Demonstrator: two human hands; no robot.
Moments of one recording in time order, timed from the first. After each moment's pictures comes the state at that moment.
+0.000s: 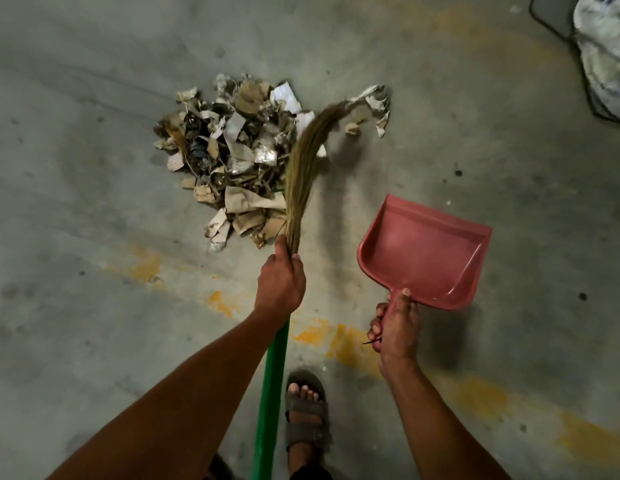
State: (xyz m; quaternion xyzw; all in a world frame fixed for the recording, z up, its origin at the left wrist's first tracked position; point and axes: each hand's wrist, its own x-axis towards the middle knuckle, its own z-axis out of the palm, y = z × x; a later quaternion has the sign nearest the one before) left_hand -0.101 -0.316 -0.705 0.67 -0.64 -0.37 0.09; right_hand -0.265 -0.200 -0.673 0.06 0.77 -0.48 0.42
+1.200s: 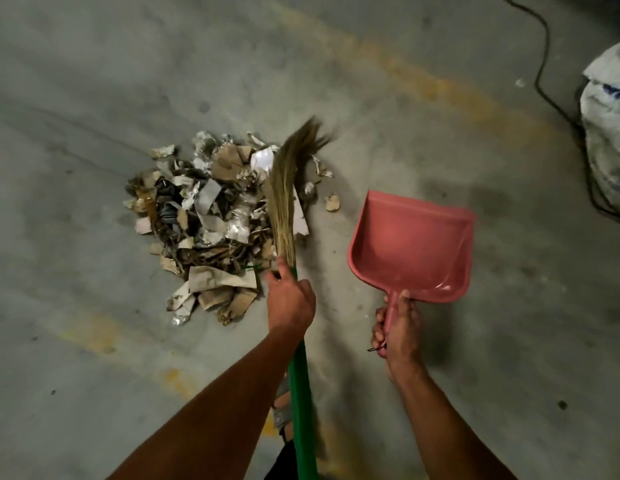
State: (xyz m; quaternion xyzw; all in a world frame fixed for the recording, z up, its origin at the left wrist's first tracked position) left_hand -0.274 -0.507 -0.709 0.75 -0.53 -0.41 0.05; right_hand -0.440 -0.432 -0.683 0.01 0.75 -0.45 0.48
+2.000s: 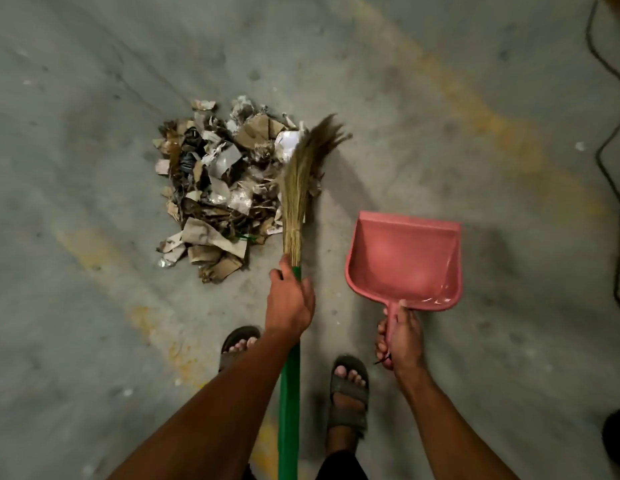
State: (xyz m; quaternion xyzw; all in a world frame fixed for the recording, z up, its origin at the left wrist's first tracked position) left_hand -0.354 -0.471 -0.706 0.80 -0.42 -0.41 0.11; right_hand -0.554 -0.445 -0.692 -0.12 0.77 -0.26 0.57
